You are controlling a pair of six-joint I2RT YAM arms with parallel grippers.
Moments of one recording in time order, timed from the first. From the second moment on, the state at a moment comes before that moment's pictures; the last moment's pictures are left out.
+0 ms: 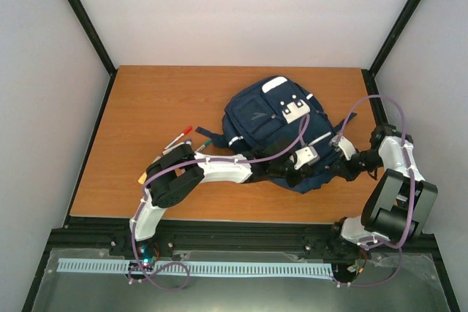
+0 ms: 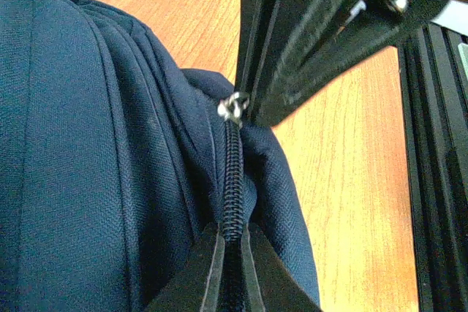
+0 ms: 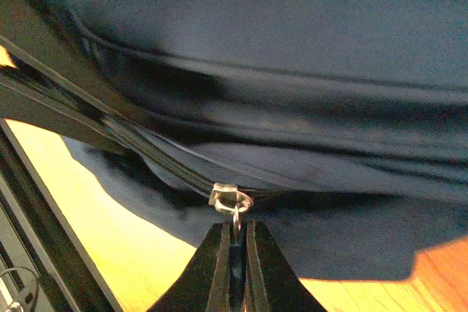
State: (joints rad) left arm -1.09 2.11 1.38 0.18 0.29 -0.12; right arm -0.39 1.42 0.91 -1.15 -0.60 -1.14
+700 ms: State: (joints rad) left arm -1.14 1.71 0.86 0.24 0.13 -0.17; right arm -0.53 1.62 1.06 -1.18 -0.55 -1.14
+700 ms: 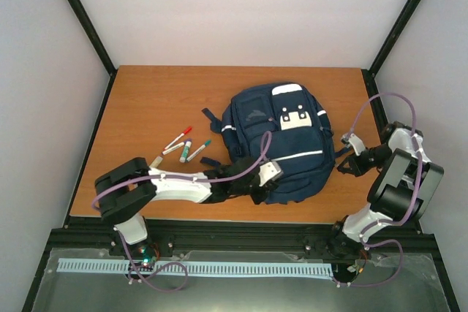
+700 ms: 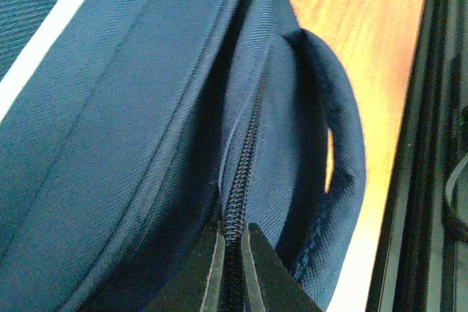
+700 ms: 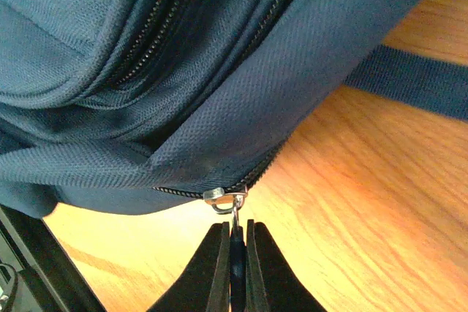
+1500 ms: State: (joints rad) left arm -1.19 1.60 0.96 0.07 0.00 -0.04; right arm -0.03 1.16 0.78 -1.08 -0.56 -1.05
